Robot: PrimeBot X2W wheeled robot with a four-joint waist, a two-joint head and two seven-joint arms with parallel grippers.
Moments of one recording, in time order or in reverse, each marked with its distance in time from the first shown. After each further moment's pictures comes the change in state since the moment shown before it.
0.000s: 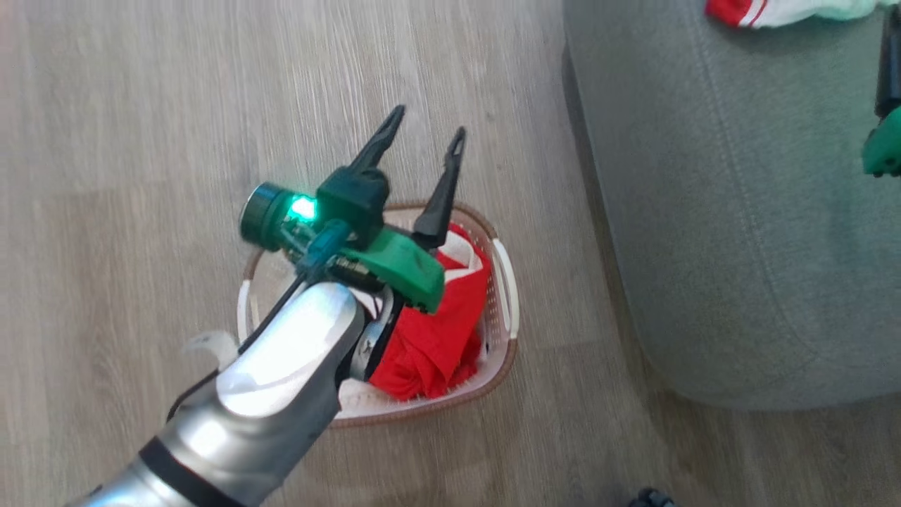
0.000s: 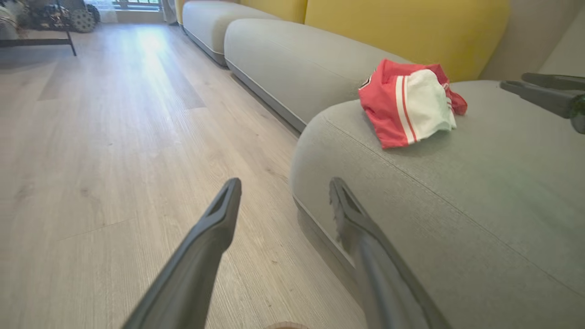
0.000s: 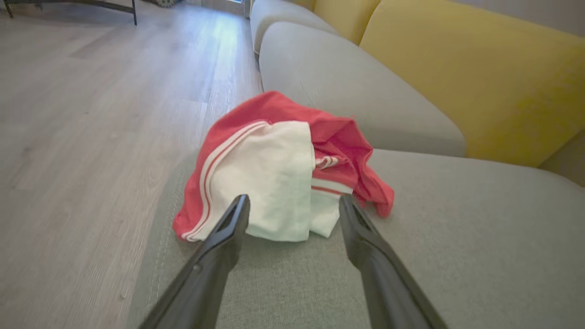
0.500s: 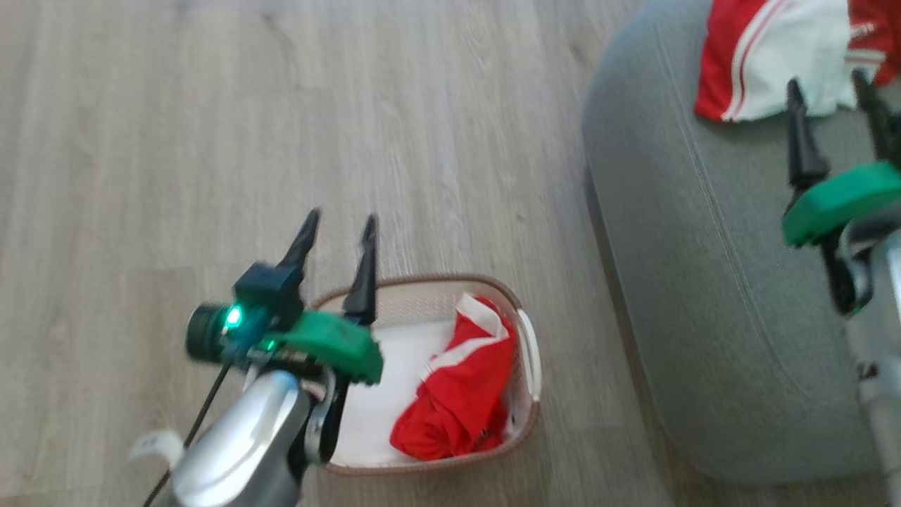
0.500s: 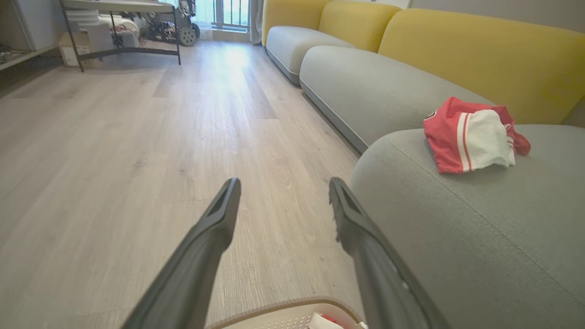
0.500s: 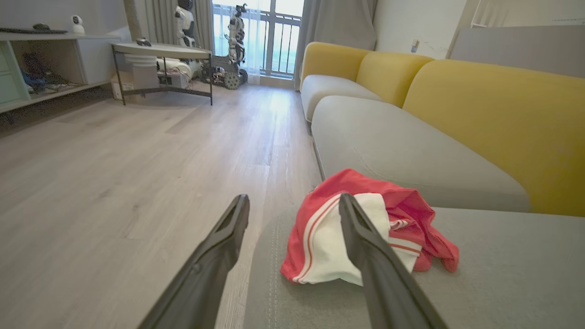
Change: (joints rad) left arm 0.292 0.033 0.184 -0.051 -0.026 0.038 -0.026; right arm 0.204 0.062 0.088 -0.204 0.081 0.000 0.000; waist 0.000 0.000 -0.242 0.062
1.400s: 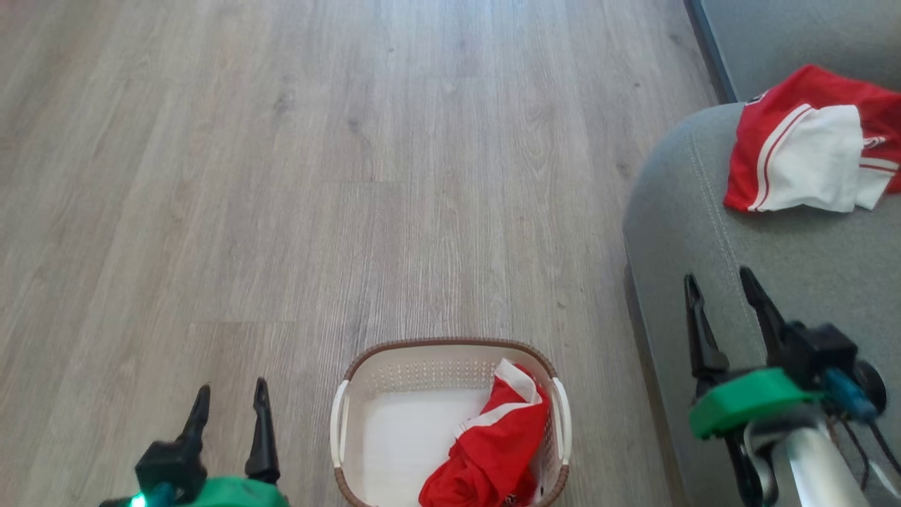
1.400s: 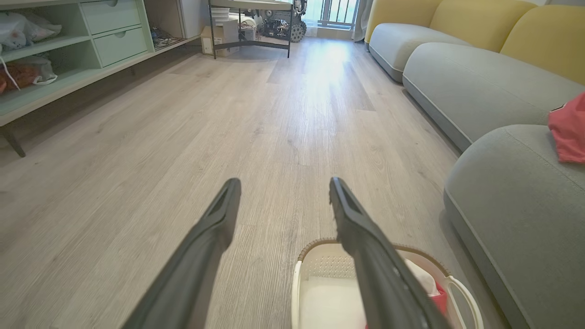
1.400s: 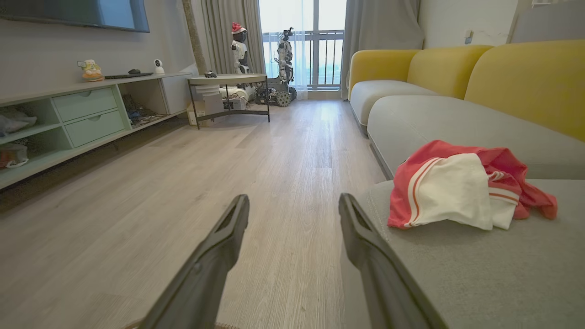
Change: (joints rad) left arm 0.529 0.009 0.346 -0.142 0.148 -0.027 -0.001; right arm 0.544 0.256 -0.074 -0.386 -0.094 0.000 0.000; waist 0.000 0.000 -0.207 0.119
